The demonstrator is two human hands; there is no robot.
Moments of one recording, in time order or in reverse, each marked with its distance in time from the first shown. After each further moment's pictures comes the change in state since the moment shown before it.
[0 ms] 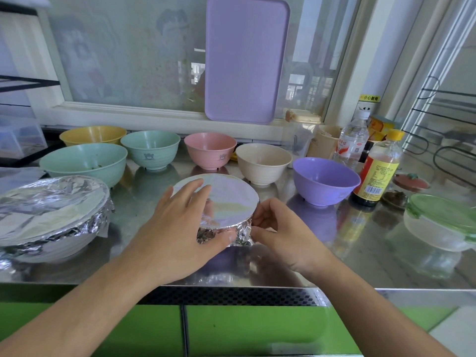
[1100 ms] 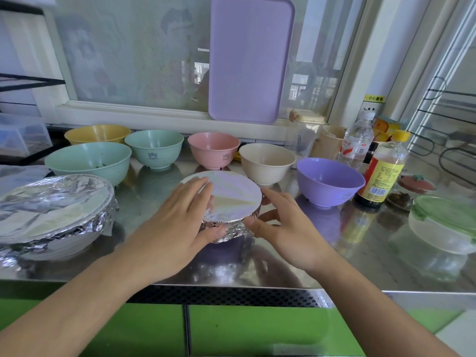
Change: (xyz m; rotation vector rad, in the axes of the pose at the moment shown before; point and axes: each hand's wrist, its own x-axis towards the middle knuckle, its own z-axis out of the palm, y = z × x) left_hand 0.008 -0.030 0.014 0.041 0.001 0.173; right_hand 0.001 -0.016 -0.004 -0.110 -0.019 -0.086
